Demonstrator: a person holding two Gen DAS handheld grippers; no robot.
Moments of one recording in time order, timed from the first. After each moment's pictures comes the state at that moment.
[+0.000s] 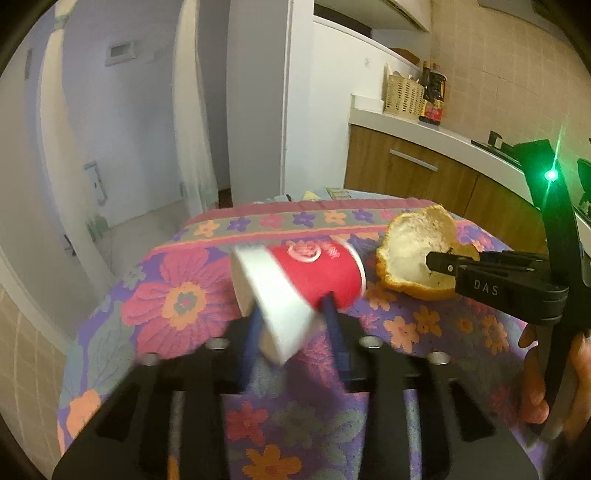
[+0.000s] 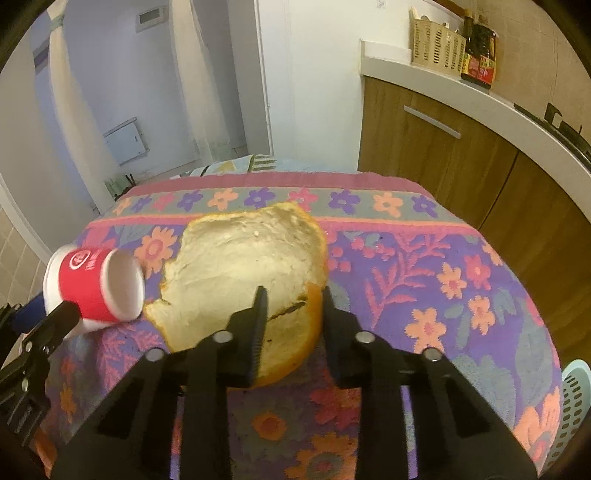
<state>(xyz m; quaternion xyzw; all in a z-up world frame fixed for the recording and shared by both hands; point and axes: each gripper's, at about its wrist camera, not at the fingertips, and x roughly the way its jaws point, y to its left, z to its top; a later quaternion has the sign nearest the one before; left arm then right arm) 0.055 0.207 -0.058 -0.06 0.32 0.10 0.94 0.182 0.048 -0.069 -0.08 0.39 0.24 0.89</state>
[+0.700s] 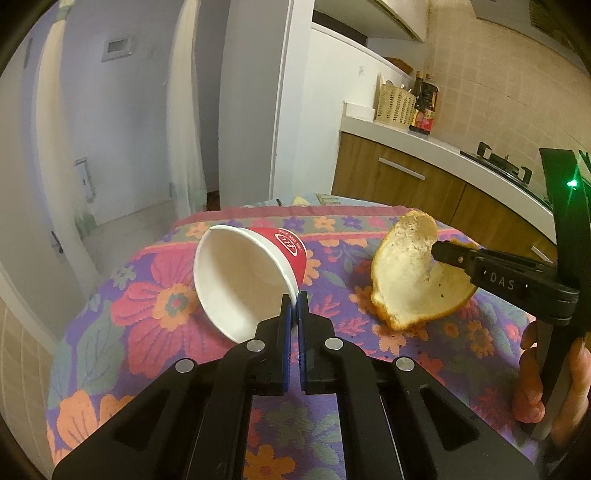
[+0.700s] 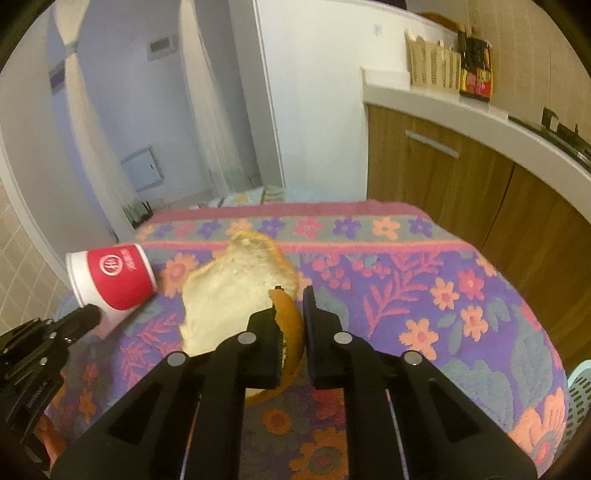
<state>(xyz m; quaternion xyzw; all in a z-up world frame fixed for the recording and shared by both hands) 0.048 0.213 -0.055 -0.08 0.30 0.08 0.95 0.167 0.032 -0.053 -0.05 0.34 0.27 0.90</state>
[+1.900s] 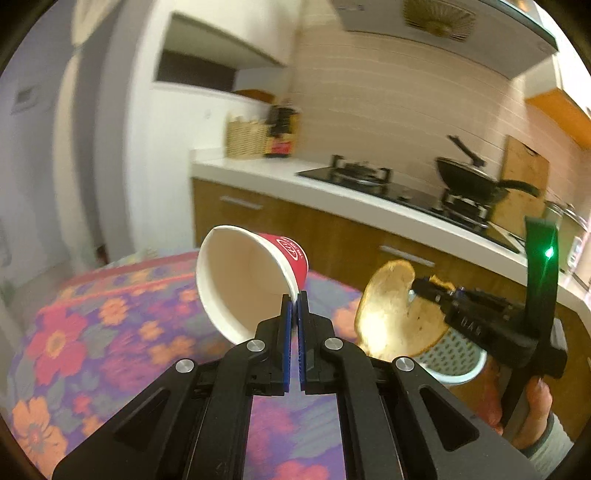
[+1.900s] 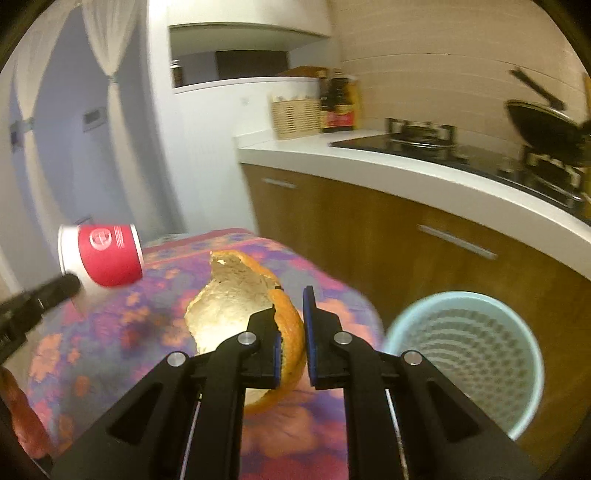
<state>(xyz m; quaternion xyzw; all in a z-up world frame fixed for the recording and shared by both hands) 0.002 0.033 0.024 -0.04 0.23 -0.14 0.96 0.042 -0.198 -0.005 0.03 0.26 0.10 0.96</state>
